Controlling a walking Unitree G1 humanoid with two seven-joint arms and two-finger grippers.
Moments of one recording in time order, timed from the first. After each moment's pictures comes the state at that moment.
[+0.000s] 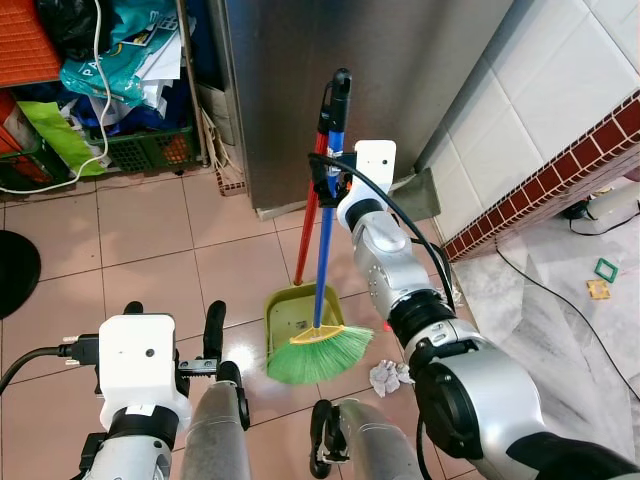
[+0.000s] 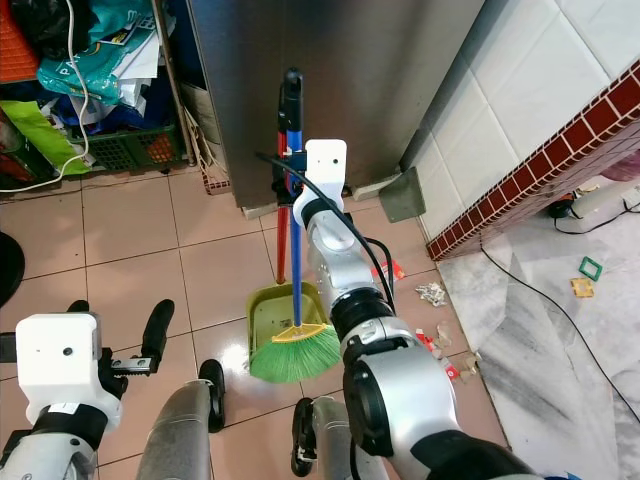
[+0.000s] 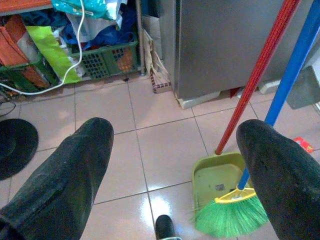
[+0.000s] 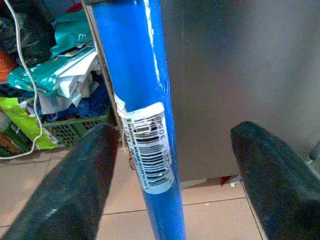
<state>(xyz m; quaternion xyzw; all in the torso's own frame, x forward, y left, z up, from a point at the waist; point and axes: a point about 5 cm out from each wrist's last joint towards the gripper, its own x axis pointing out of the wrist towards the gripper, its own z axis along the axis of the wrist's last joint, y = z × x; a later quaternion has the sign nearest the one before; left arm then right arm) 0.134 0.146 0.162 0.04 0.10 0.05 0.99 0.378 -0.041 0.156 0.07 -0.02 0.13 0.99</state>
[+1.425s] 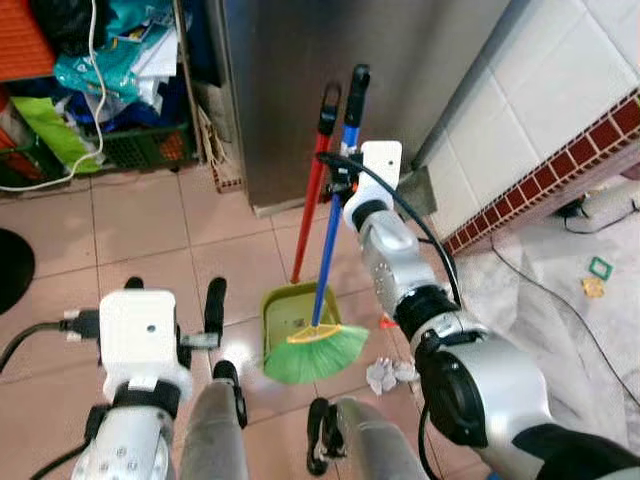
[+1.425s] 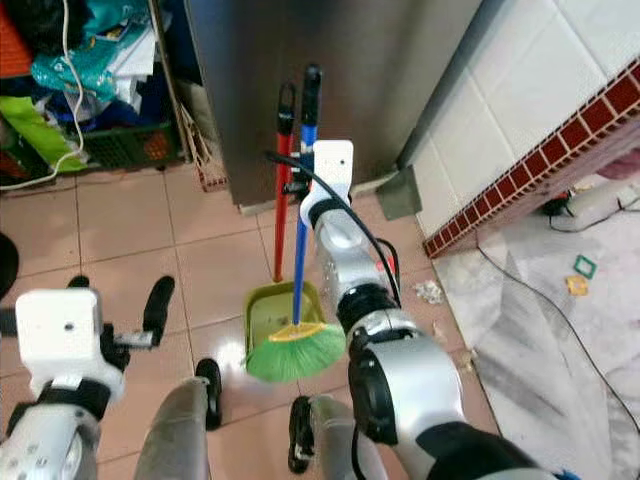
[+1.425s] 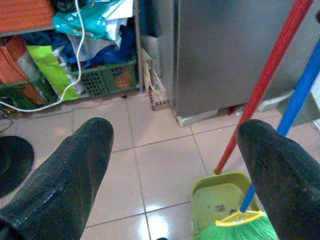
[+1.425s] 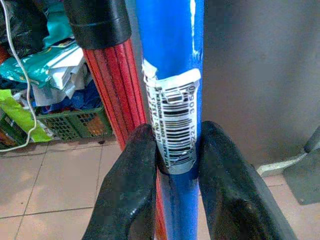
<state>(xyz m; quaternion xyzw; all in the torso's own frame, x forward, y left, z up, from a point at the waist) 0.156 0.148 0.171 0.05 0.06 0.05 1.00 0.383 -0.057 0.151 0.07 -0.01 0.13 0.99</state>
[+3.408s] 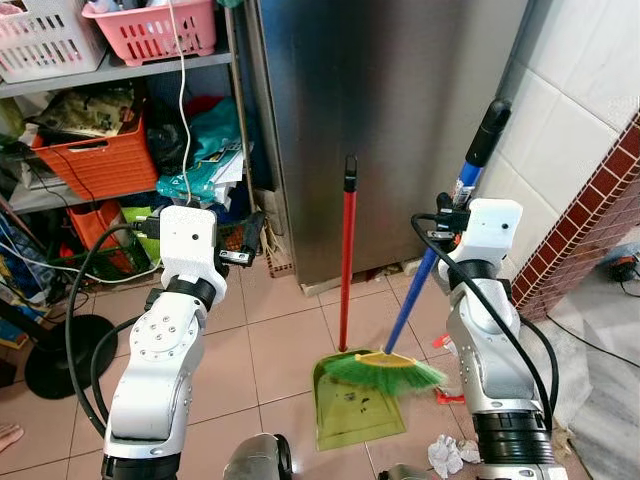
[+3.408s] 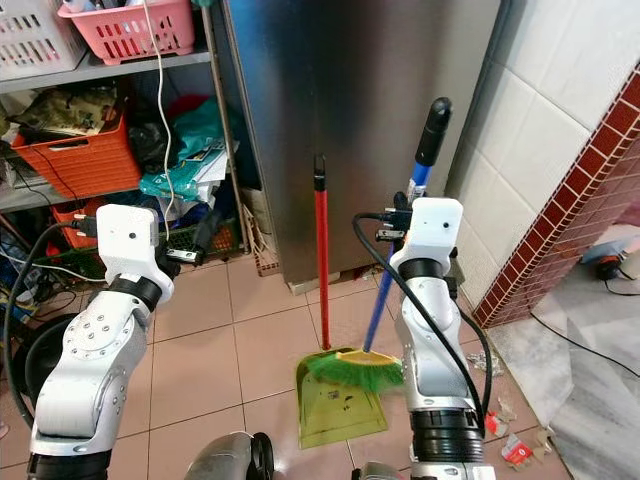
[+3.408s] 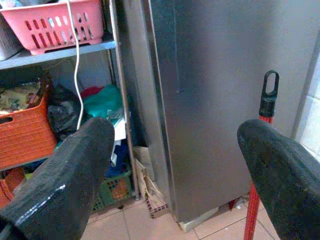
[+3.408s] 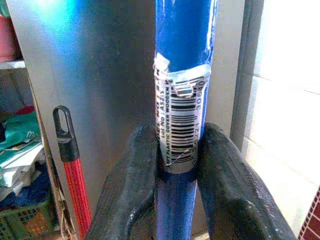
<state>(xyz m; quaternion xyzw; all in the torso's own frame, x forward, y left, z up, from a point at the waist) 0.264 0.142 0.157 0.02 -0.01 -0.07 1.00 0.300 -0.157 0.145 -0.02 -0.07 -0.04 1.00</state>
